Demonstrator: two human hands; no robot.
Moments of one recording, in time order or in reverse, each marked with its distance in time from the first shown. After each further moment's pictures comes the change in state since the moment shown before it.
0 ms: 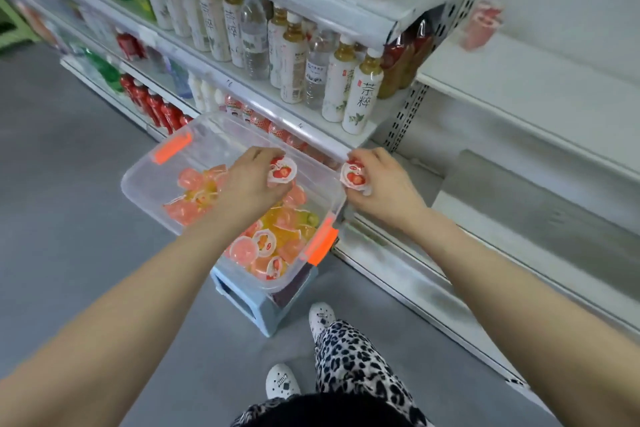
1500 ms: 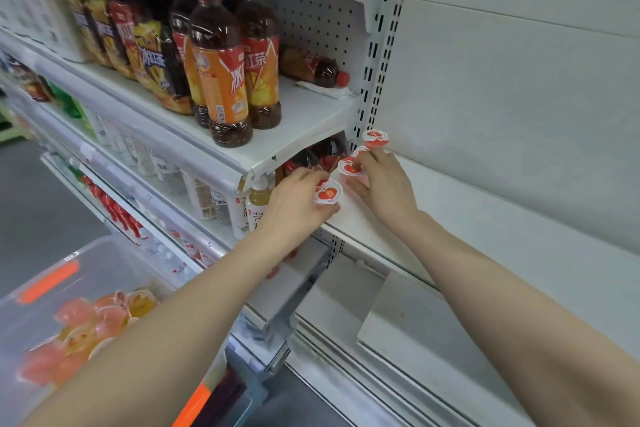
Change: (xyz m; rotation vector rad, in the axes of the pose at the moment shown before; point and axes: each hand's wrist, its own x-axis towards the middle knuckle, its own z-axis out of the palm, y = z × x) left_hand 0.221 0.252 0.072 0.027 0.148 0.165; right_hand 0.155 0.201 -0.186 -0.231 0.295 -0.054
